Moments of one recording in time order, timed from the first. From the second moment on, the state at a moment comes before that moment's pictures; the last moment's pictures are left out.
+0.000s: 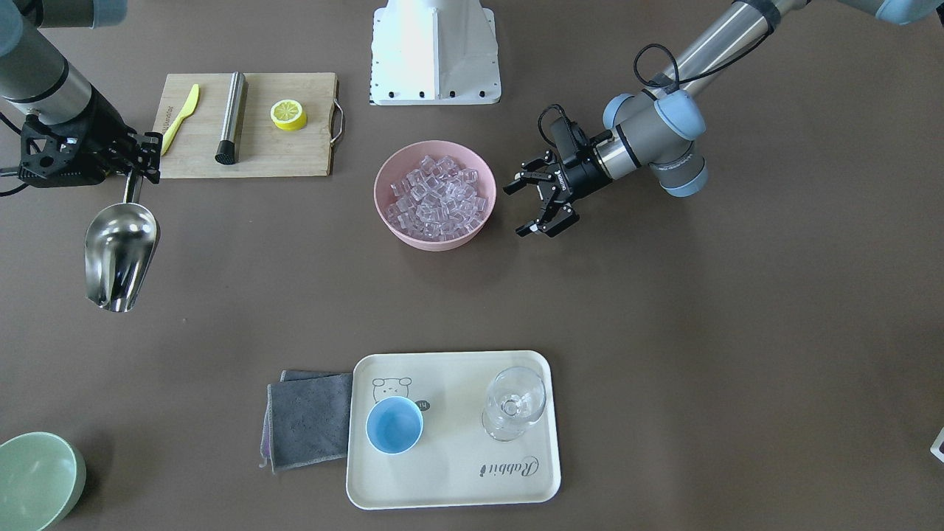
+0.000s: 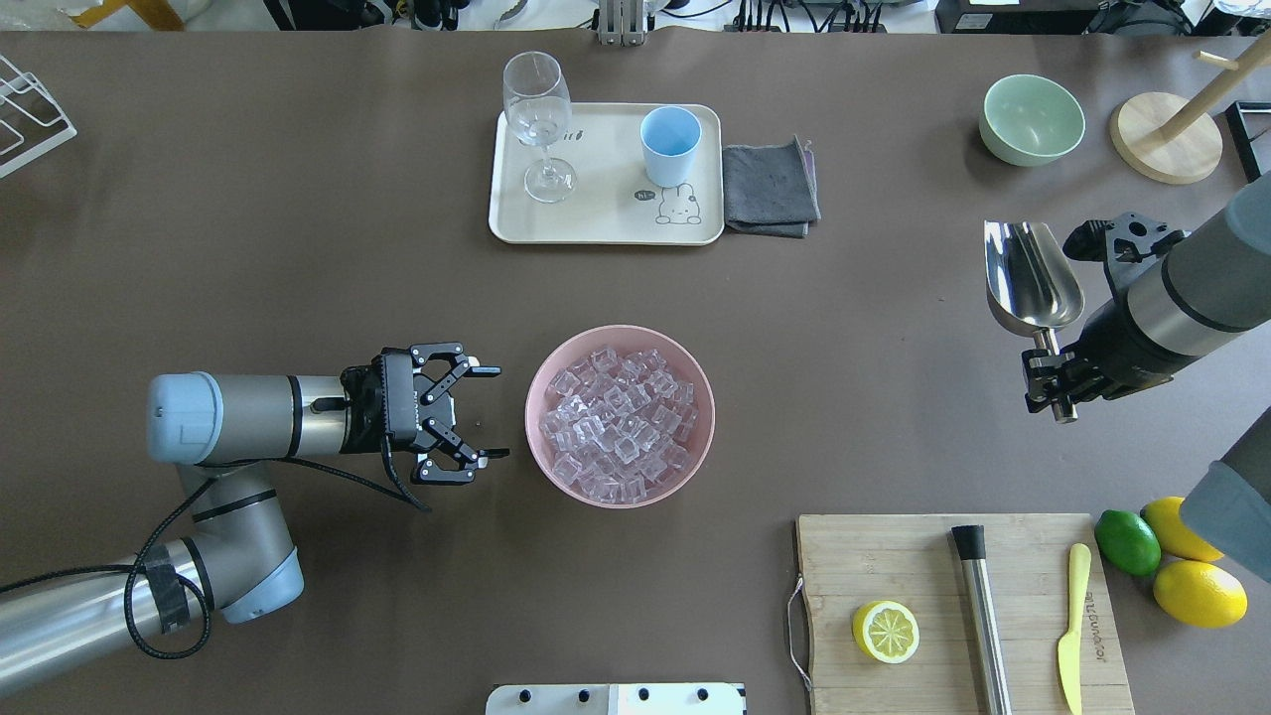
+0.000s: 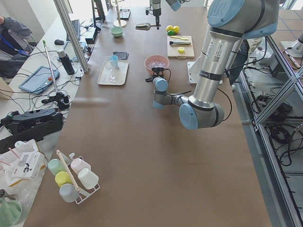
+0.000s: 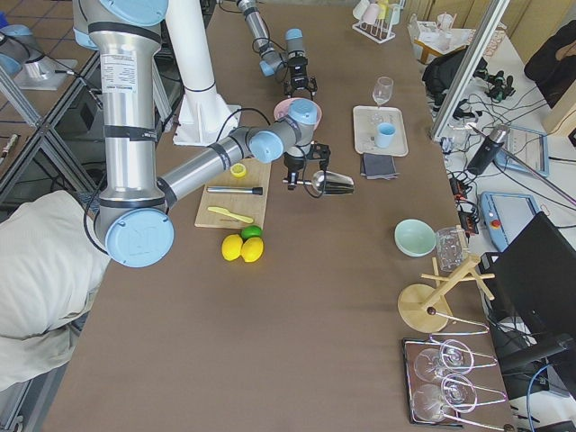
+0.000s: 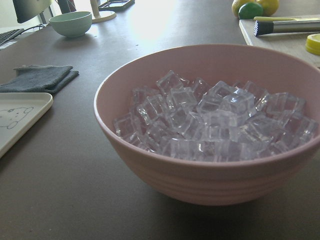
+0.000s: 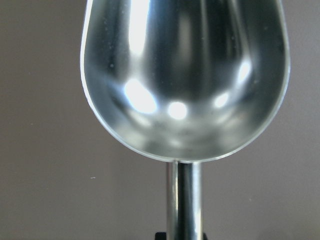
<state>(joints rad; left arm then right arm) -0.48 -1.97 -1.29 -3.20 -1.84 -0.07 0.87 -1.58 2.09 -1.55 2.20 0.82</state>
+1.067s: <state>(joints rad) -0.47 -2.03 -1.26 -3.16 -1.87 -0.10 0.90 -1.48 2.35 -2.05 2.08 -0.04</state>
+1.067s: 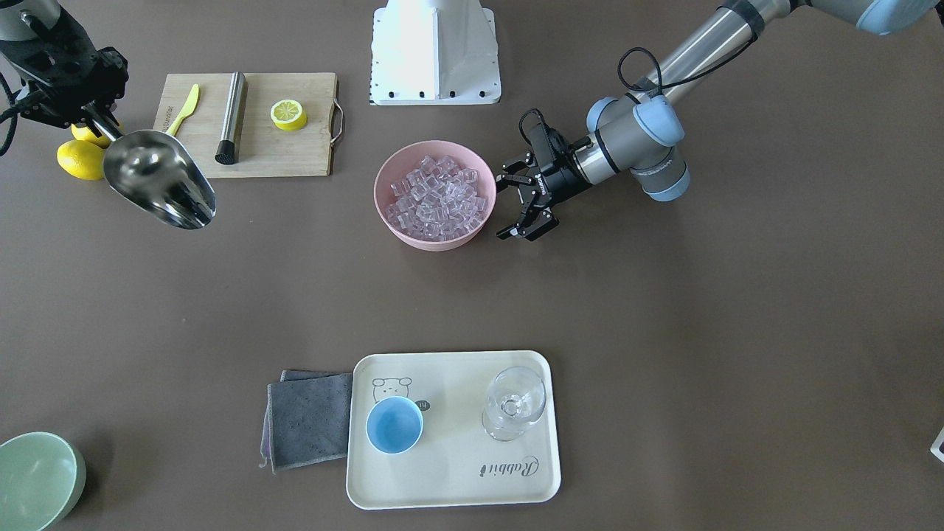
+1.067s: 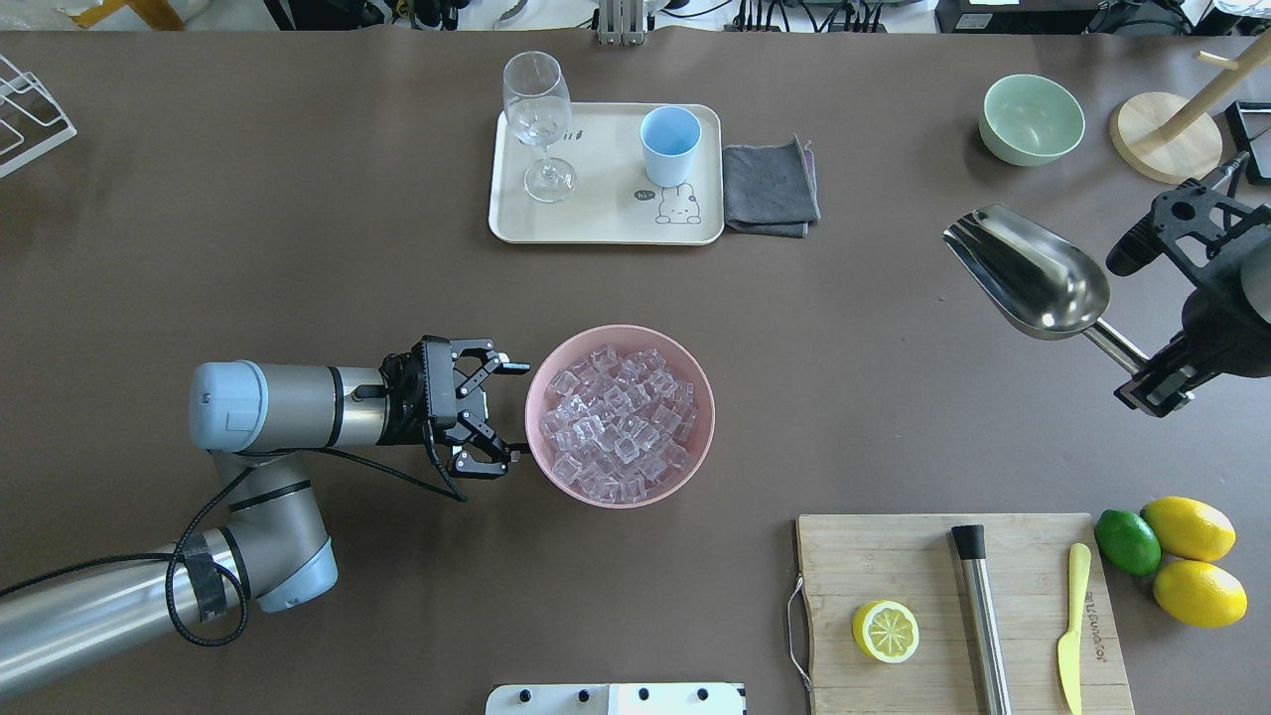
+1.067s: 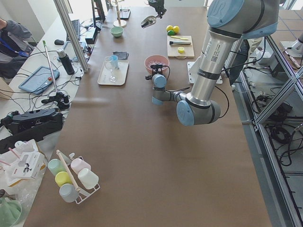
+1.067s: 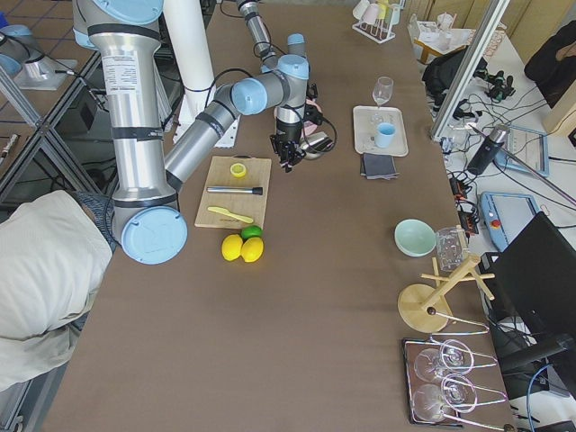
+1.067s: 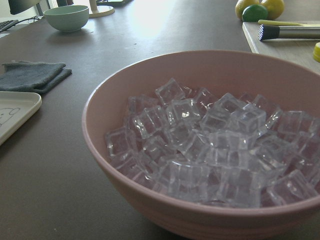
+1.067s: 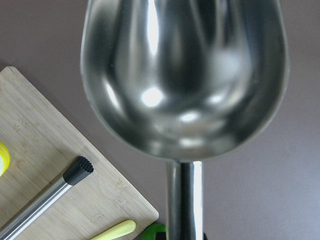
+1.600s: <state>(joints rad) -0.47 -2.04 -1.25 -3.15 -1.92 -0.11 0.80 -1.29 2.32 -2.29 1.95 -0.26</state>
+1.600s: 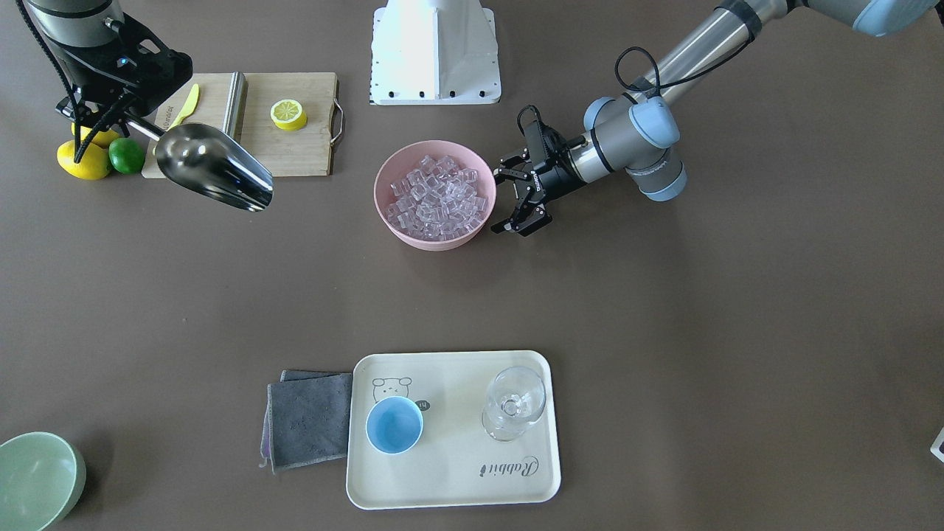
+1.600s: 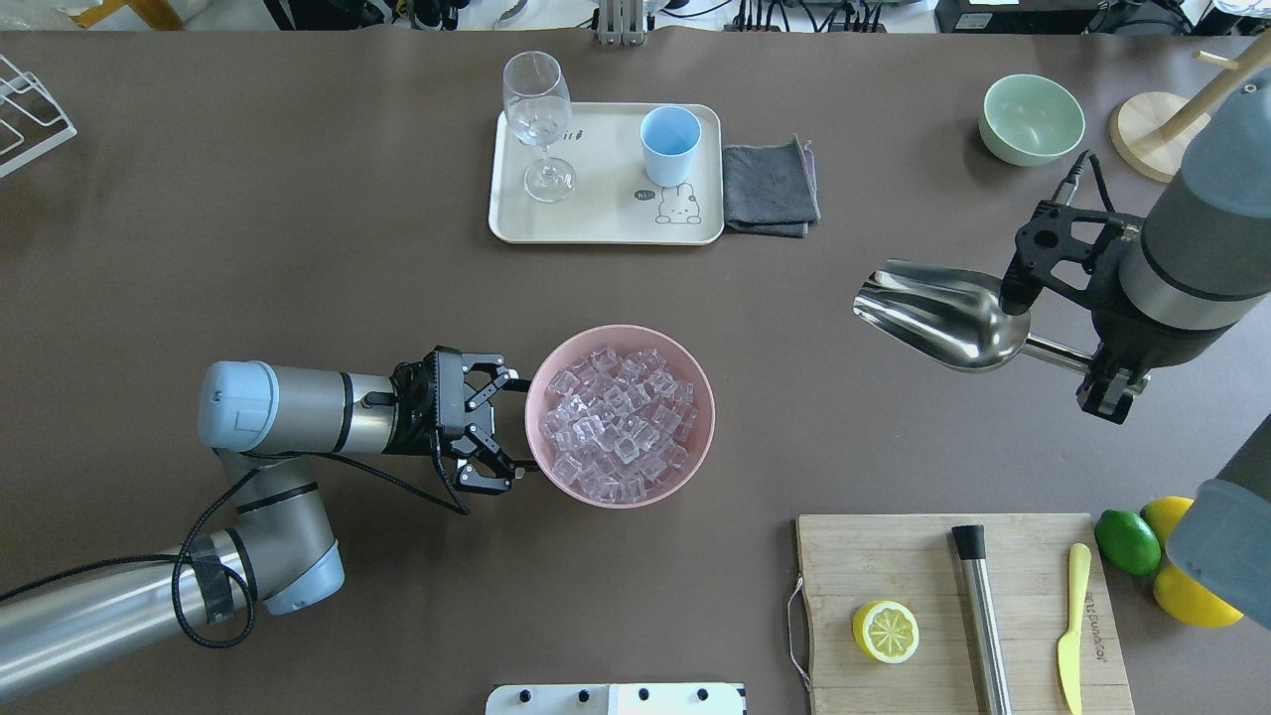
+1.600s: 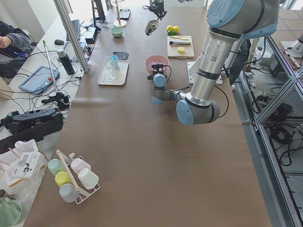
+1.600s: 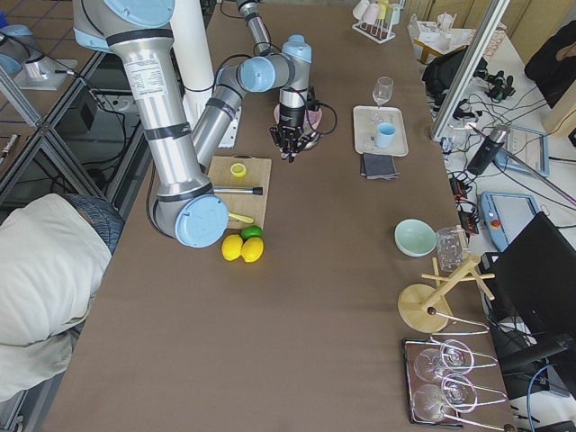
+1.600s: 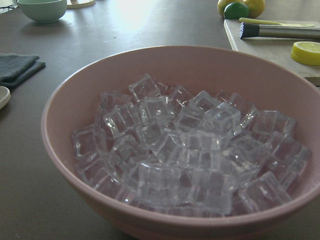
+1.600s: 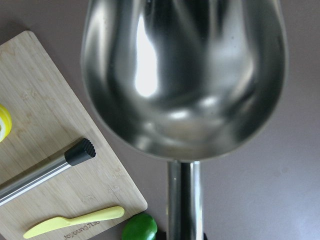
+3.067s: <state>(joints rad) -0.46 -2.05 -1.25 -3.13 -1.95 -0.15 0.64 -0.82 2.05 -2.70 1.73 -0.57</state>
